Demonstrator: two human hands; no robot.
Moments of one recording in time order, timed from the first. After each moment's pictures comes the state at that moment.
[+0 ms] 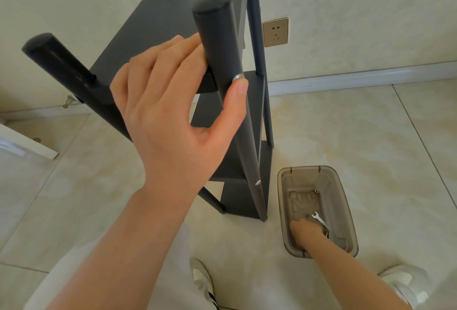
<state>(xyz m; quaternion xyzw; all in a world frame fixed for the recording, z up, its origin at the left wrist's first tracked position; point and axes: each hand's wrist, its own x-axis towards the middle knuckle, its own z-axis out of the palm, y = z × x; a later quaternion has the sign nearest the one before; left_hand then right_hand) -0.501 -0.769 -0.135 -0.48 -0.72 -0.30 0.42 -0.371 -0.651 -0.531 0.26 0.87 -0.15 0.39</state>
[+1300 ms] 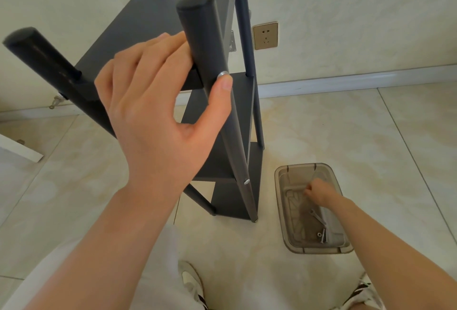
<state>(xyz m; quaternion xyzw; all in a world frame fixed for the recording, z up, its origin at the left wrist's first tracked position) -0.499 -0.770 -0.133 -0.48 -0.73 -0.30 0.40 -0.366 -0.544 -0.476 0.41 0.83 -0.30 0.20</state>
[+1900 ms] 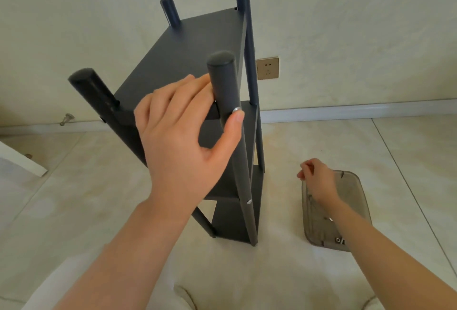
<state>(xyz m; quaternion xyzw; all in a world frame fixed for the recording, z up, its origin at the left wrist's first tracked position) -0.502 -0.770 -0.132 -0.48 -0.73 -0.30 0.38 -0.396 -0.543 -0.381 0.45 0.74 -0.45 -0.21</state>
